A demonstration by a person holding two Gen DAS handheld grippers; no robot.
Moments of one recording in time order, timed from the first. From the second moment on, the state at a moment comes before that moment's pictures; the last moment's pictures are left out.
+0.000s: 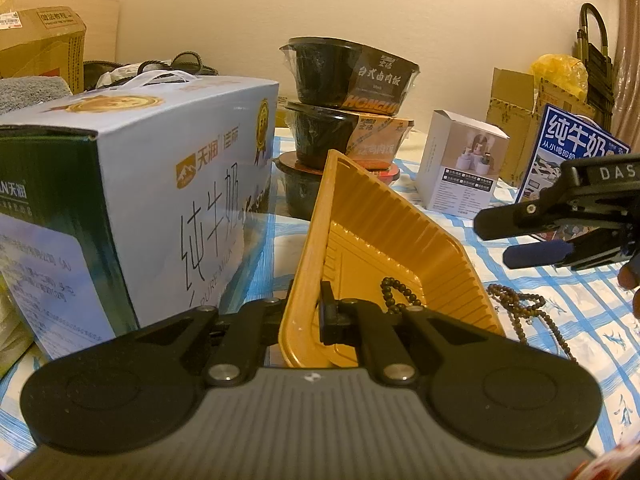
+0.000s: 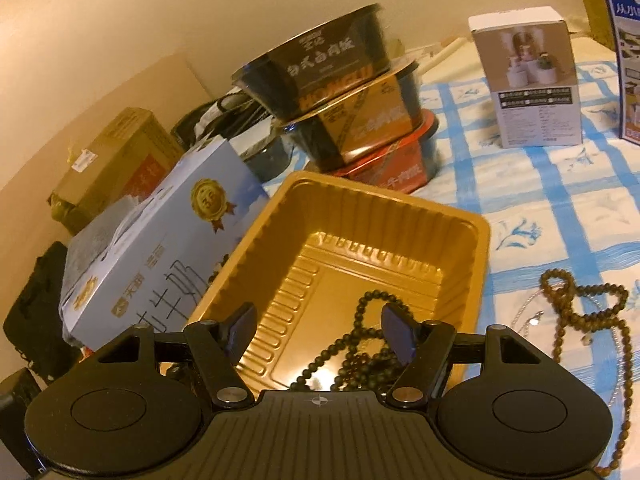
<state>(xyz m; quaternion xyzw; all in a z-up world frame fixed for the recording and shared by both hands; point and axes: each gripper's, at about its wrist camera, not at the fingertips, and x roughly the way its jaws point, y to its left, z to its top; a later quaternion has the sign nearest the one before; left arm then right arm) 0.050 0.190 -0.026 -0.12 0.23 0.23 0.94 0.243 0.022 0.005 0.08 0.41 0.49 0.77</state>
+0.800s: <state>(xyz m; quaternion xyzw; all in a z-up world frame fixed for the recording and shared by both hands) 0.051 0.190 -0.026 -0.12 0.23 0.23 0.94 0.229 -0.057 -0.040 0.08 0.43 0.38 0.82</state>
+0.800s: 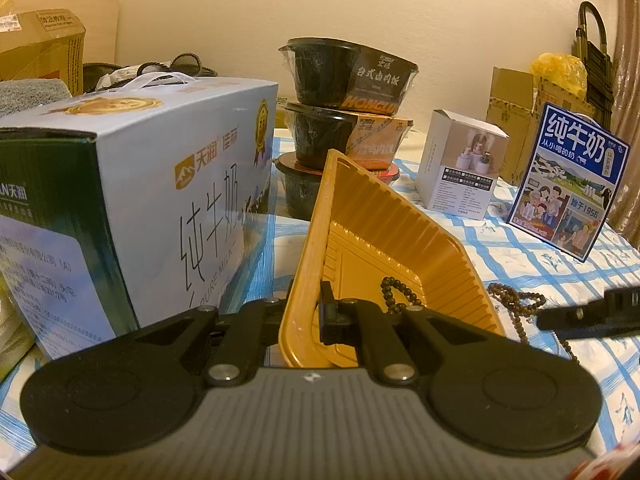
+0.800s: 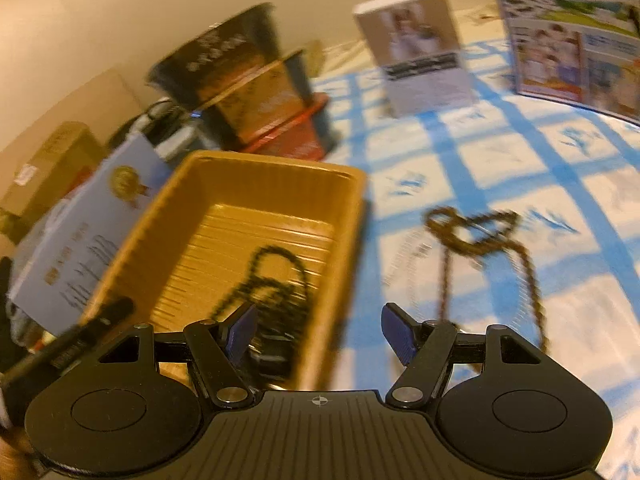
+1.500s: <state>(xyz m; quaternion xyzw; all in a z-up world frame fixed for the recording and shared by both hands) 0.048 0.186 -0.029 -0.11 0.22 0.23 0.94 0.221 -0.110 -0.005 0.01 0.37 0.33 0.87</state>
